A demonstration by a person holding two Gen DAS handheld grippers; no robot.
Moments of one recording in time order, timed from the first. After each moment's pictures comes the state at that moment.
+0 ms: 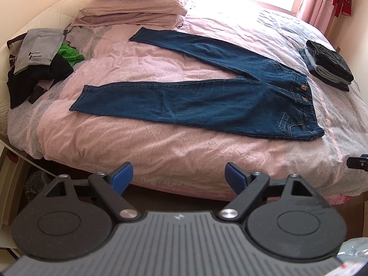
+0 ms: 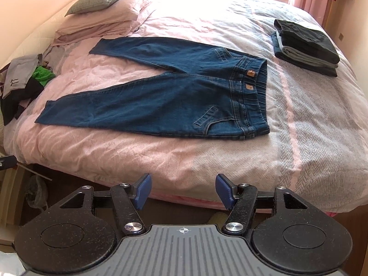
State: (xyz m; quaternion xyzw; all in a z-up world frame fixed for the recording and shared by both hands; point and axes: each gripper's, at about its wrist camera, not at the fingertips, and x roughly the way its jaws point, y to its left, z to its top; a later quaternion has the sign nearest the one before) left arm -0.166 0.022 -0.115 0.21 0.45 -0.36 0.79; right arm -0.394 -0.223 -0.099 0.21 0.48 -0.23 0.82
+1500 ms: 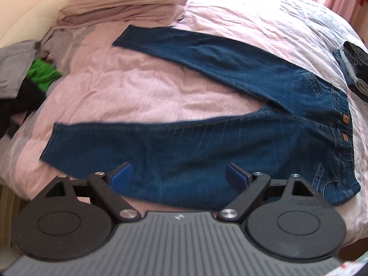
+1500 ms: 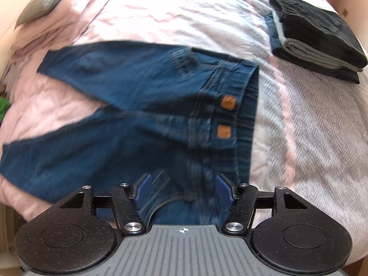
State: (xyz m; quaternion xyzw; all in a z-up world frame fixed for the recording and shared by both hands) left arm -0.033 -0.217 -0.193 0.26 0.47 -0.33 0.78; right arm -0.271 -0.489 -0.192 0.27 0.52 -0.25 0.77
